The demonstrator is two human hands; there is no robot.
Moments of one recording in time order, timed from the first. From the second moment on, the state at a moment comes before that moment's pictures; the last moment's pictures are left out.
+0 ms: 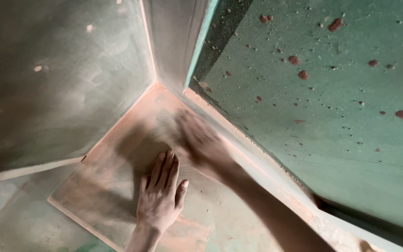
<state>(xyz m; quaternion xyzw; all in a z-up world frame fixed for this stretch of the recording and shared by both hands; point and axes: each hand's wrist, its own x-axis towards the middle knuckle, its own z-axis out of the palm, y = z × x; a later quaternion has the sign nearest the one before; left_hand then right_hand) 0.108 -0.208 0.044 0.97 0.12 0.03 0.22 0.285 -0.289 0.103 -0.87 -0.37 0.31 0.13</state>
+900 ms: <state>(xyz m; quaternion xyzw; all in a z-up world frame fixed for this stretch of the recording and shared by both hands) 0.116 -0.191 0.051 0.94 0.21 0.10 0.26 0.243 -0.392 0.118 -0.88 -0.48 0.05 0.04</state>
